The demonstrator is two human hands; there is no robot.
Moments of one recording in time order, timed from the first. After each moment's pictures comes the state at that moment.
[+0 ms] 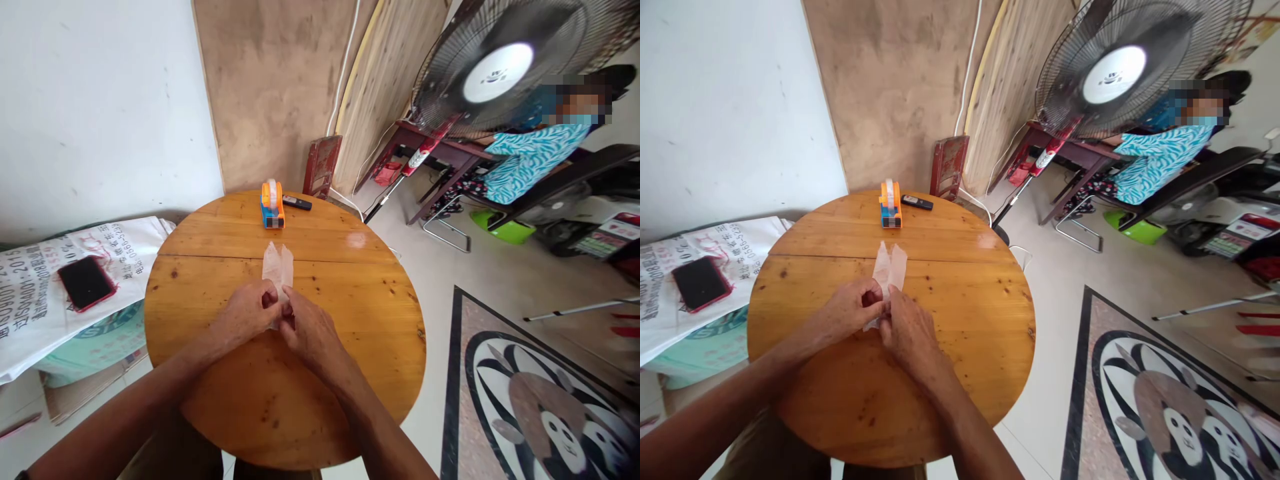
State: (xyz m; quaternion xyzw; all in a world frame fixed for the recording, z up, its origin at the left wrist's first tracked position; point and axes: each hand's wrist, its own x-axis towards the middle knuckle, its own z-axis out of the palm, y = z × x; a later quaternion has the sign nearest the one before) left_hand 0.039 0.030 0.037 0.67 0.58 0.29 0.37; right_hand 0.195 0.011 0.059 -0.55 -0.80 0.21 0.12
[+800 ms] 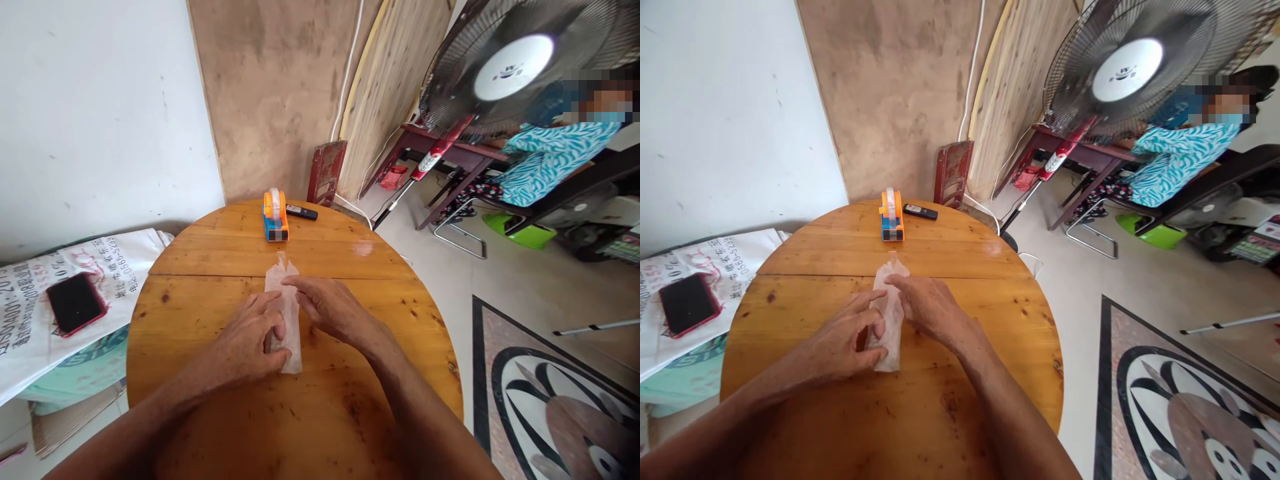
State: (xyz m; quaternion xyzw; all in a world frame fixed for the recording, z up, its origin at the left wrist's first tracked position) left_hand 0.030 0.033 0.027 0.80 0.48 0.27 0.23; right_hand 0.218 0.101 0.077 -0.42 -0.88 0.15 0.12
